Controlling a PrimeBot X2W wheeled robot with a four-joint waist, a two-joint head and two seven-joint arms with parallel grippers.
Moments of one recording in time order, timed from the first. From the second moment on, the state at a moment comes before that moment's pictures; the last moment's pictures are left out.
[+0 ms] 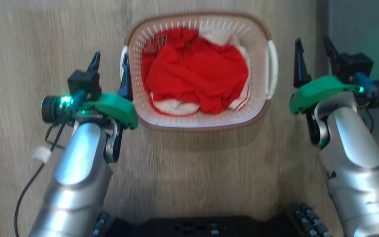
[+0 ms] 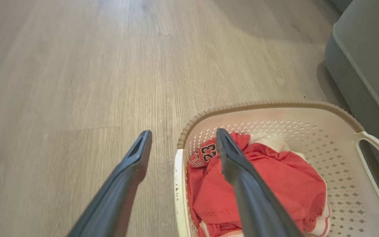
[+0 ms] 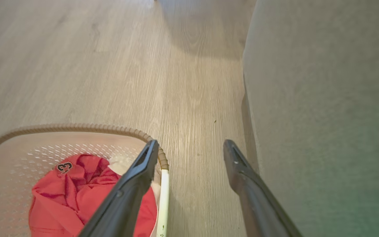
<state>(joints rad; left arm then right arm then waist) -0.57 0.03 -0.28 0.57 -0.22 0.06 -0.25 -0.63 -0.05 0.07 0.57 0.15 0.13 -0.25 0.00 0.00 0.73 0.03</state>
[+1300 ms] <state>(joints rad) -0.88 0.03 -0.53 0.92 -0.38 0.08 -0.26 -0.80 -0.07 0.18 0.77 0.22 0.13 -0.25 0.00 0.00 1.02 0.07</state>
